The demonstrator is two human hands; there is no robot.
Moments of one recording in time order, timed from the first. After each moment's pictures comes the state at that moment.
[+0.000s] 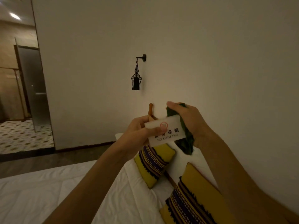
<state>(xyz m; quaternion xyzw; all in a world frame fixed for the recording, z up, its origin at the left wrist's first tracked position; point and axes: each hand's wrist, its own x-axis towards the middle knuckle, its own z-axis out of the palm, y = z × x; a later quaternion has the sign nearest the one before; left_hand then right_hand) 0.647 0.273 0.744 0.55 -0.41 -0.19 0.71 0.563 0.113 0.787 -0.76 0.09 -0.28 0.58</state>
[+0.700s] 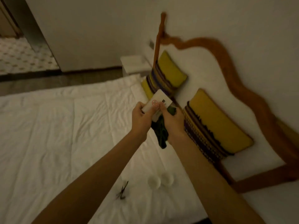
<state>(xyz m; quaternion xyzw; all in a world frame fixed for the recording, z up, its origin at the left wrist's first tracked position) 0.640 0.247 0.488 0.64 -0.04 -0.13 0.76 0.599 0.157 0.485 -0.60 0.36 -0.21 0.68</state>
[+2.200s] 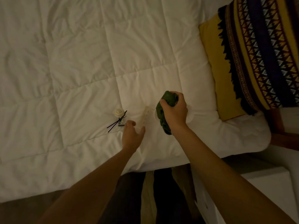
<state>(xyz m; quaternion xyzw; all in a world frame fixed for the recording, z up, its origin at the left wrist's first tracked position) 0.506 0.337 -0.001 0.91 0.13 -0.27 0.30 0.546 0.158 0.101 -0.71 0.43 0.02 0.56</state>
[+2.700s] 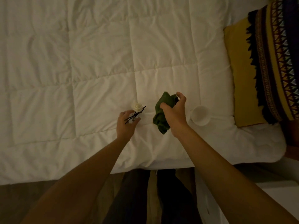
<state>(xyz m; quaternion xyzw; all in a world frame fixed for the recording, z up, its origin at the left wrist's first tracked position) 0.543 0.413 -0.008 0.88 0.14 -0.17 0.41 0.558 0.215 0.090 -0.64 0.43 0.14 0.63</state>
